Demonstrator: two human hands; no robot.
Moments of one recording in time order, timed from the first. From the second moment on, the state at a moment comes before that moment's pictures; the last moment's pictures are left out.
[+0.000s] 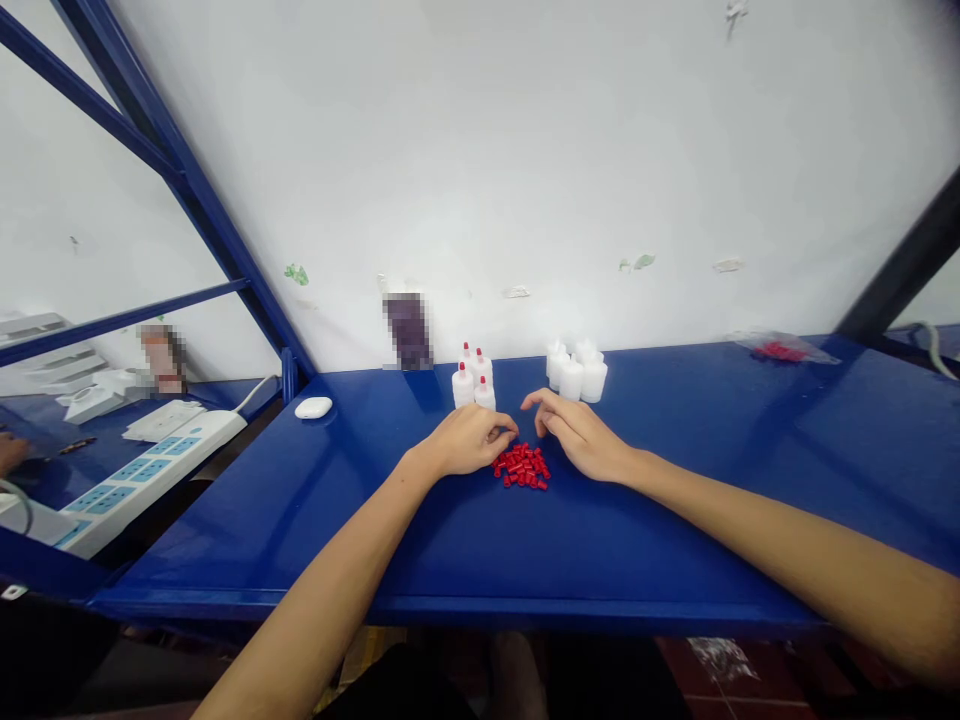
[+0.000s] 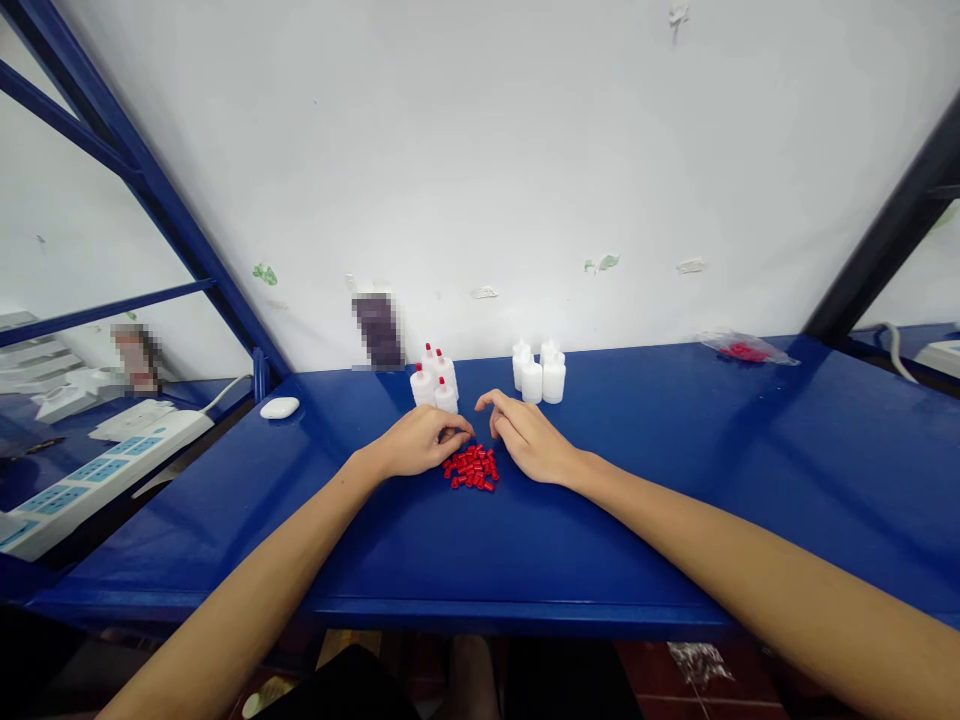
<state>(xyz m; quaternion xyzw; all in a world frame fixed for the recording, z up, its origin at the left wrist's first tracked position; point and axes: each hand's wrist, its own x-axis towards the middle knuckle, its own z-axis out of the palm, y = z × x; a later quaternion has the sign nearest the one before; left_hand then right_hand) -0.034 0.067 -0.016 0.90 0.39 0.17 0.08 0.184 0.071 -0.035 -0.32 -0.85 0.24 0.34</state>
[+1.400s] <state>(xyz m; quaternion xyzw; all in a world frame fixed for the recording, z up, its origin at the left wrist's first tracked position) -0.053 0.076 -0.001 0.83 0.41 0.09 0.36 0.242 0.144 -0.021 -0.37 -0.71 0.16 0.58</state>
